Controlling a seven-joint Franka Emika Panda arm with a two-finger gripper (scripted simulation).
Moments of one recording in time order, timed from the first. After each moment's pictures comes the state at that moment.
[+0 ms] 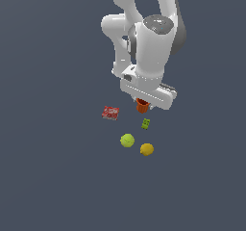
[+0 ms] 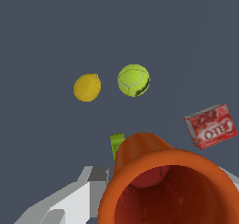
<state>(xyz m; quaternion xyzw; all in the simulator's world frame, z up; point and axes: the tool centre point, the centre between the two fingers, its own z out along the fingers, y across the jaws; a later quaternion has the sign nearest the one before) -0.027 0.082 0.218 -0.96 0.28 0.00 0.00</state>
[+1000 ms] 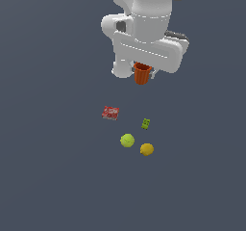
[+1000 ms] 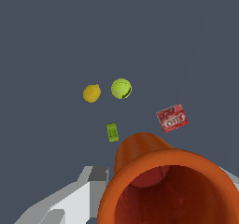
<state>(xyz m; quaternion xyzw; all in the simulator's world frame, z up) -0.041 0.063 0.361 -0.96 0.28 0.00 0.00</state>
